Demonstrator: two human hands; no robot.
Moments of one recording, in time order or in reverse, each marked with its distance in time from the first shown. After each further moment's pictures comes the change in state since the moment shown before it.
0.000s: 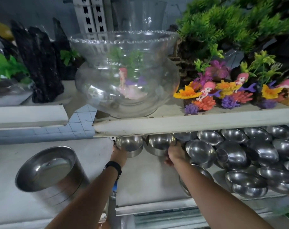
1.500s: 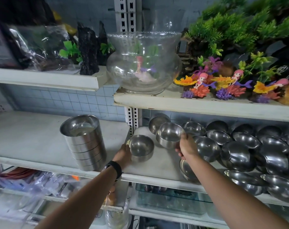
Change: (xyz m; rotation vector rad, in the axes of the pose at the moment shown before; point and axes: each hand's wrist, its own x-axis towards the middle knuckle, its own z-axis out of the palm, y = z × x) left_hand -0.110 -0.054 -0.028 0.287 0.067 0.138; right_hand -0.076 0.001 -0.059 0.000 -0.110 -0.209
